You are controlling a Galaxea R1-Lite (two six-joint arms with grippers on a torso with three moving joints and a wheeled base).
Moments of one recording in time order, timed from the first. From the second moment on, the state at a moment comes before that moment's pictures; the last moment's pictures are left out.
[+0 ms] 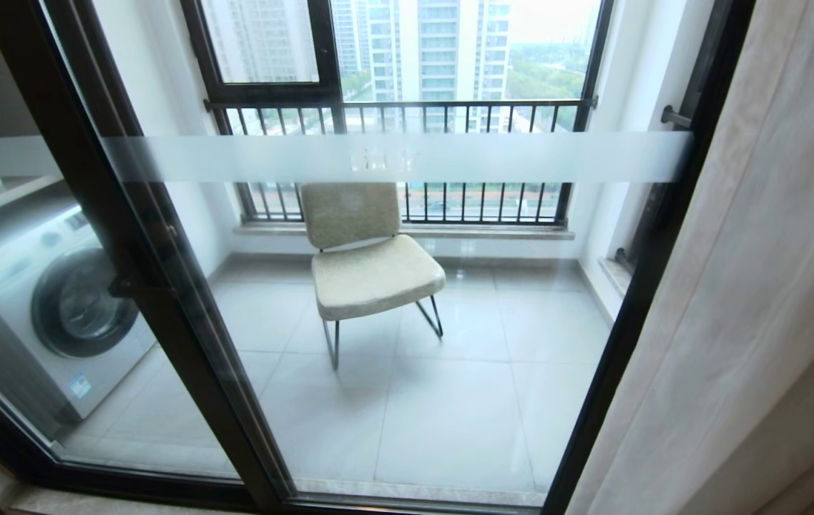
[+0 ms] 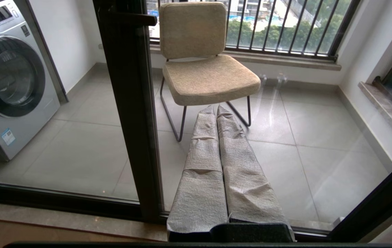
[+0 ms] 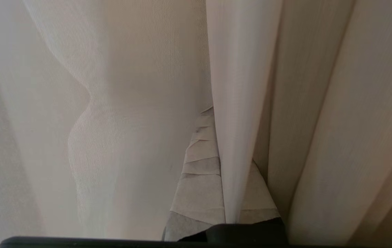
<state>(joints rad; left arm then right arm) 0.00 0.00 0.00 -0.01 0.04 -0.07 -0.56 1.43 -1.03 -0.63 -0.02 -0.09</state>
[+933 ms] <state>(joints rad) 0.00 0.00 0.00 -0.01 0.04 -0.07 -0.74 1.53 -1.11 -0.64 -0.01 -0.07</state>
